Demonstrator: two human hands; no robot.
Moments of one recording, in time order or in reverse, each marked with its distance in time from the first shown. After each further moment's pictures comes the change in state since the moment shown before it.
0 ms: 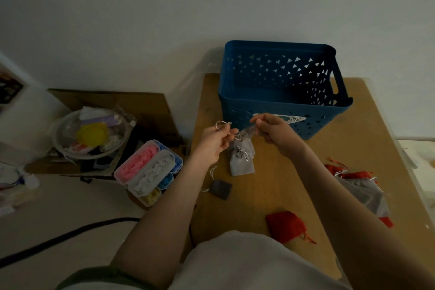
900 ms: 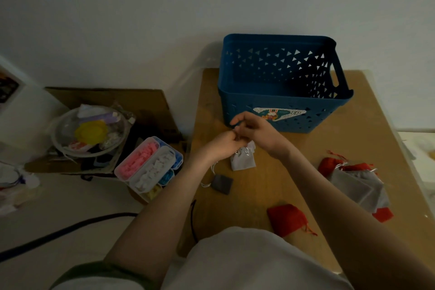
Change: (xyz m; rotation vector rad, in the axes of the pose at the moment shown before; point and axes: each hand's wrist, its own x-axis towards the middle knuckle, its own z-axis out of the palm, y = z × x) left_hand -0.014 -0.003 0.006 0.979 -0.290 0.150; right_hand -0.016 -0.013 0.040 -0.113 -0.161 -0.127
